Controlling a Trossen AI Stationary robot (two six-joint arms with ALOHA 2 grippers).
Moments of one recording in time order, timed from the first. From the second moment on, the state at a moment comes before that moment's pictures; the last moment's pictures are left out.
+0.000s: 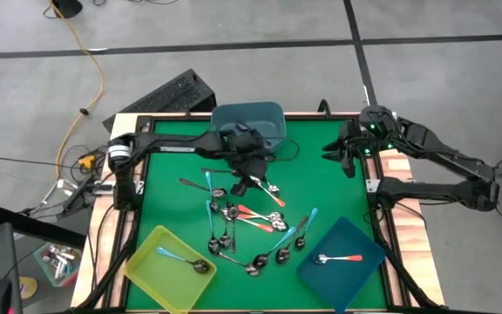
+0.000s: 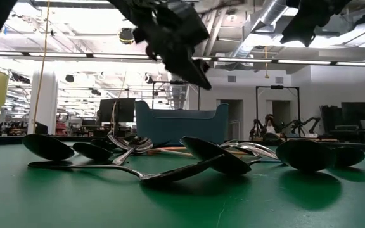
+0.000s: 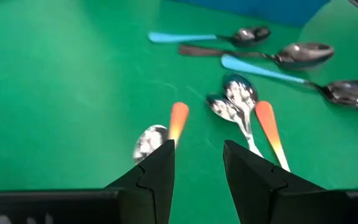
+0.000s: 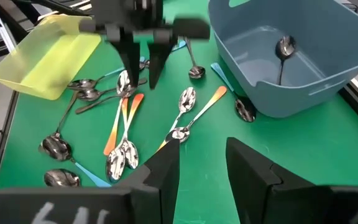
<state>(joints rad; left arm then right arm) 0.25 1.90 1.45 -0.50 0.49 0.57 -0.50 0.82 0.98 -0.80 -0.31 0.00</state>
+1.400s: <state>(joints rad) 0.12 2.06 1.41 -0.42 0.00 0.51 -0.50 0.82 0.98 -0.77 -0.31 0.03</state>
